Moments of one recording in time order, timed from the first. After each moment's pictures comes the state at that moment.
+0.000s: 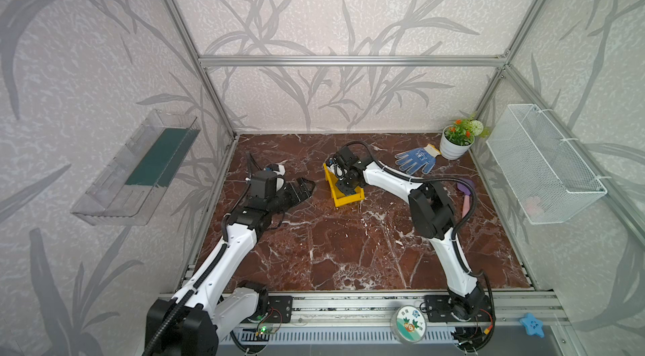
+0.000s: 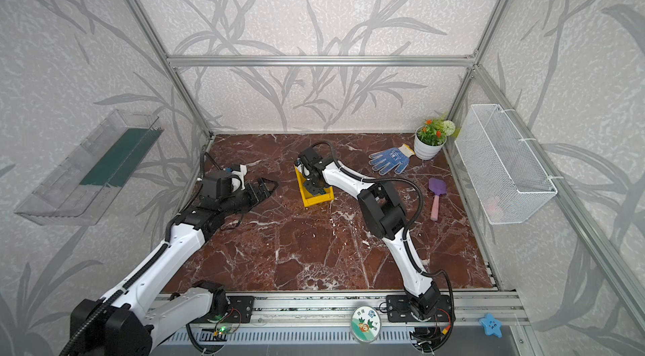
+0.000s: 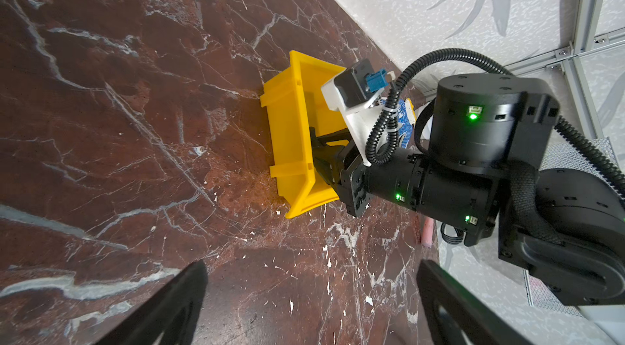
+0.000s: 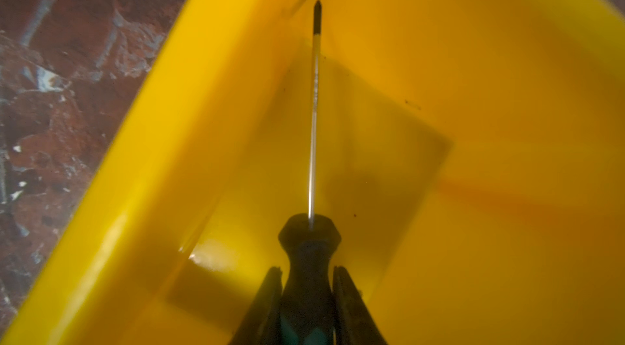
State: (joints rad) left arm -0.19 1.05 0.73 -0.29 0.36 -0.76; right arm 0.69 2.31 1.90 -0.72 0.06 -0.16
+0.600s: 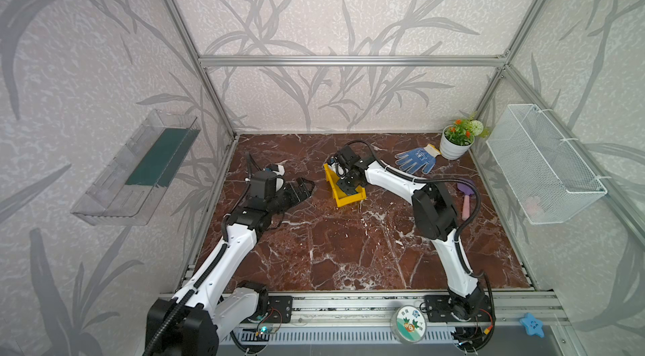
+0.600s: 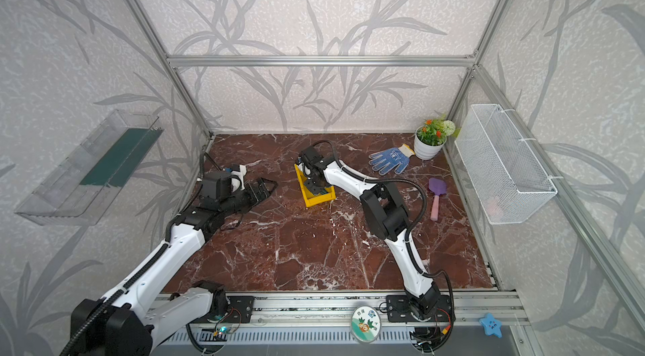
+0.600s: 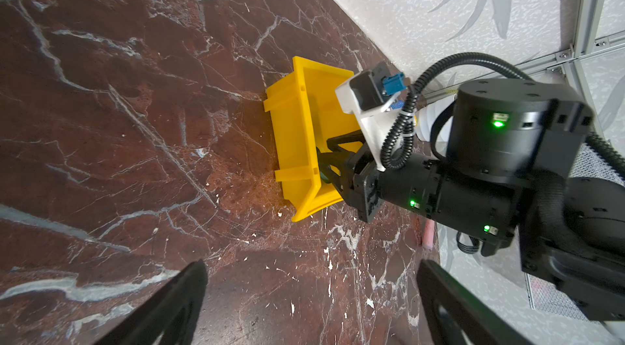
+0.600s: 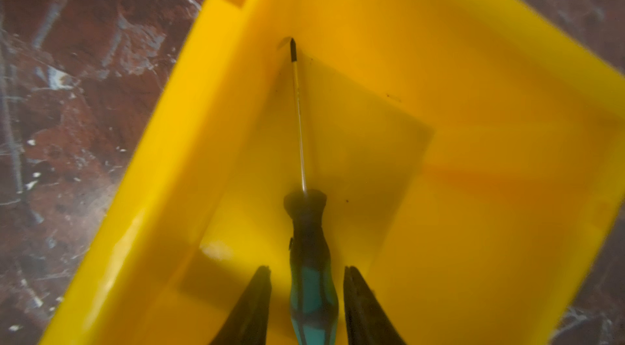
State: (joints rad) left arm -0.19 1.05 0.73 -0.29 0.35 -0.76; right arm 0.69 2.24 1.87 -0.73 0.08 -0.14
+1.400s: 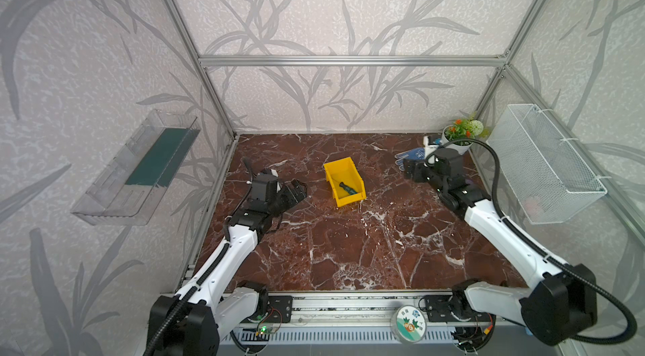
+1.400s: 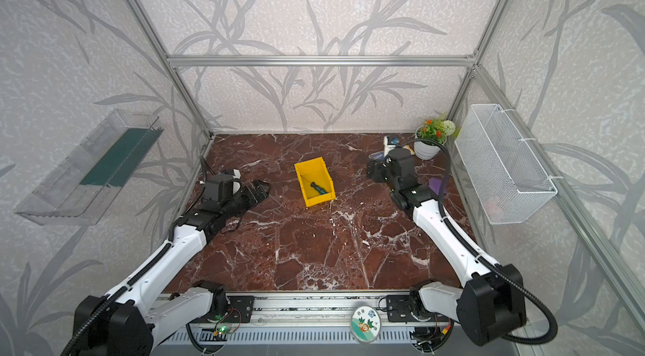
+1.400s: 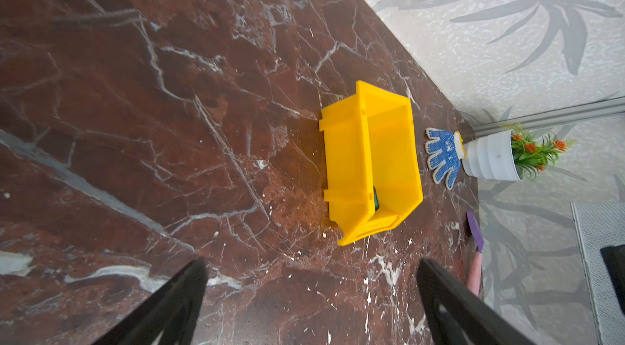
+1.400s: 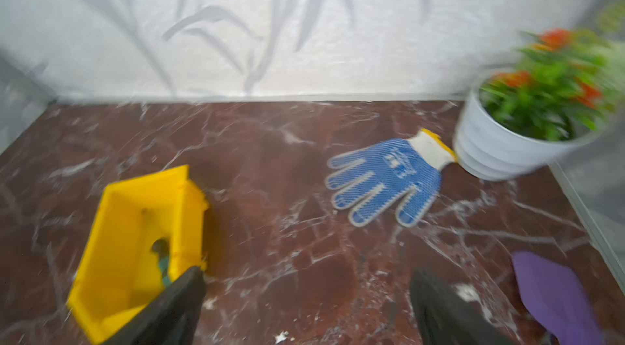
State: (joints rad) left arm -0.18 1.07 0.71 -0.29 0.14 -0.77; right arm 0.24 1.20 0.89 -0.16 0.15 0.27
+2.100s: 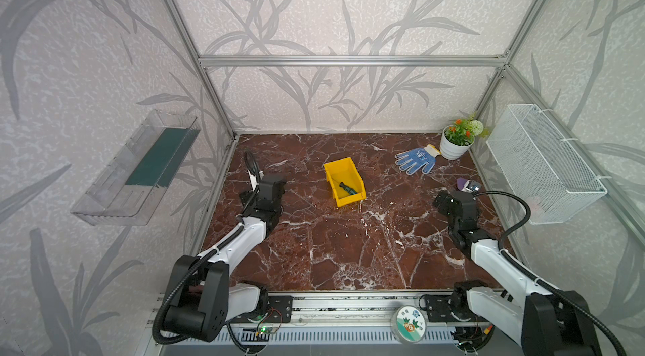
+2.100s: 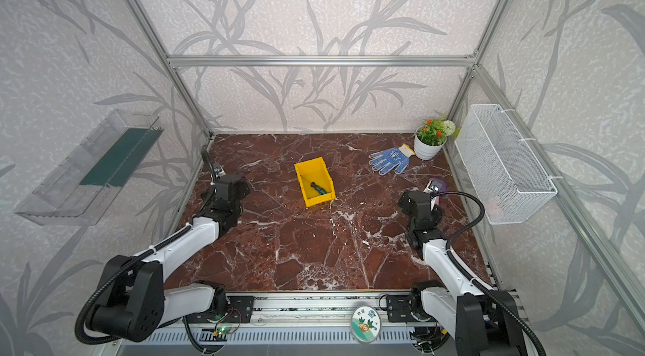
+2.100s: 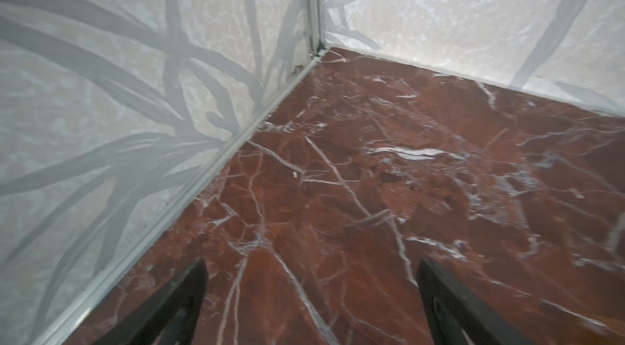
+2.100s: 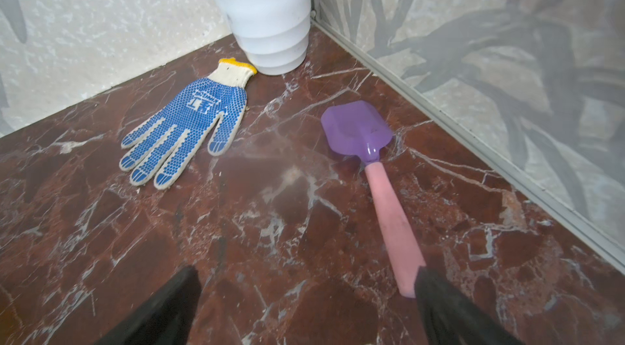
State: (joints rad) left arm -0.18 1.26 0.51 0.21 -0.74 -0.26; right arm 0.09 1.04 0.38 0.13 0.48 0.43
